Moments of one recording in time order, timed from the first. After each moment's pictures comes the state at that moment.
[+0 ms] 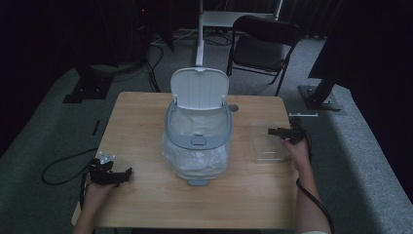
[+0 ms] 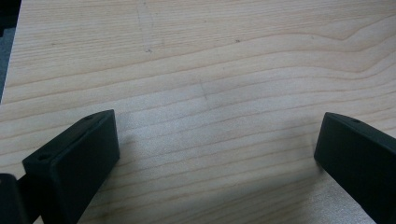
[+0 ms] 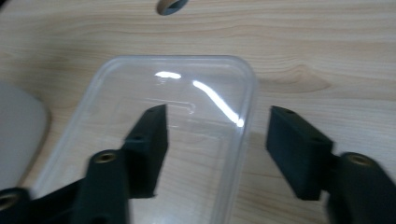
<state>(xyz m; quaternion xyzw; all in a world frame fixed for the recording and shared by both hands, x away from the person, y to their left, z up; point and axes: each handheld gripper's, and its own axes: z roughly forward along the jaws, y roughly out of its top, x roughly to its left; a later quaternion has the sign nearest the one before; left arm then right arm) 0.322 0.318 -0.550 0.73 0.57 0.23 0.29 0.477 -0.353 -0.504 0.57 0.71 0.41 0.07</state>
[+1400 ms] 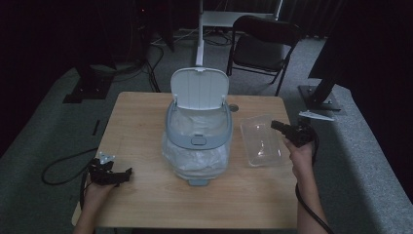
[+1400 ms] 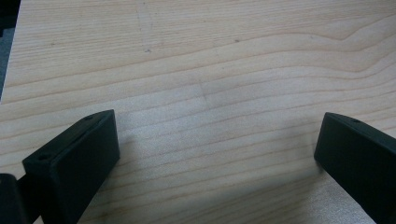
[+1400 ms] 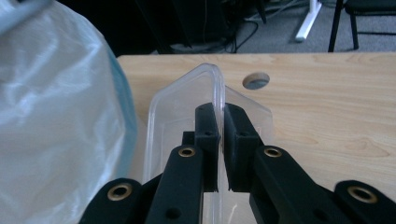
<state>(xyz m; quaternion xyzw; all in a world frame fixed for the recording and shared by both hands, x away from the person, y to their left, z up) 0.322 0.318 -0.550 0.73 0.57 0.23 0.29 0.402 -0.326 -0.422 0.49 0.68 0.53 0.12</state>
